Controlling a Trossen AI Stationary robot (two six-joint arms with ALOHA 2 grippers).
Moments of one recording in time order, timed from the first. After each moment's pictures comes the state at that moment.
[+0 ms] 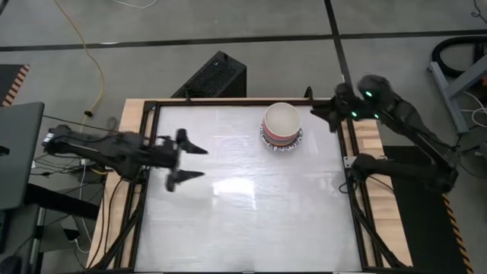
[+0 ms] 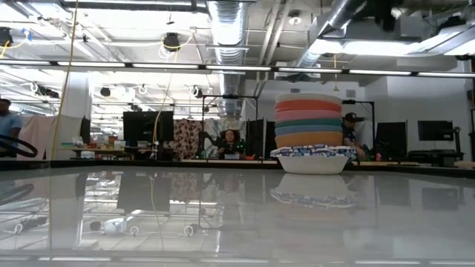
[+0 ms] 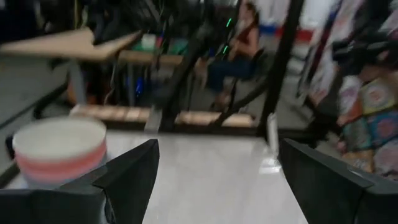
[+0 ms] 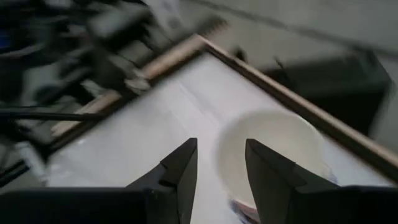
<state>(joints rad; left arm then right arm) -0.21 0.81 0.79 0.05 -0.13 -0.11 -0.69 0.79 1.15 -0.75 -0.34 0.24</state>
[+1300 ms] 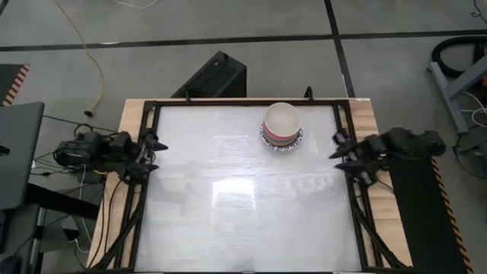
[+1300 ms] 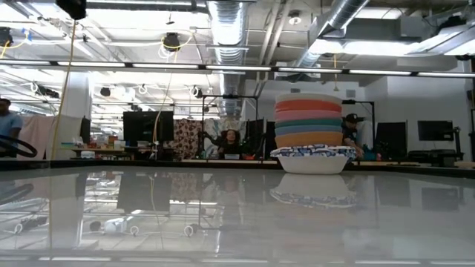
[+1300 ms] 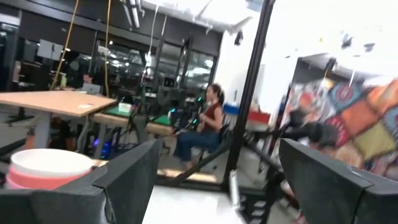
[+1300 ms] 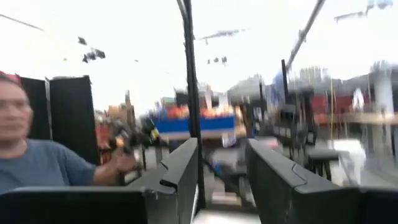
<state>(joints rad) -0.21 0.07 0.41 0.06 -0.06 -0.21 0.27 0.29 0.46 0.22 -0.05 0.11</state>
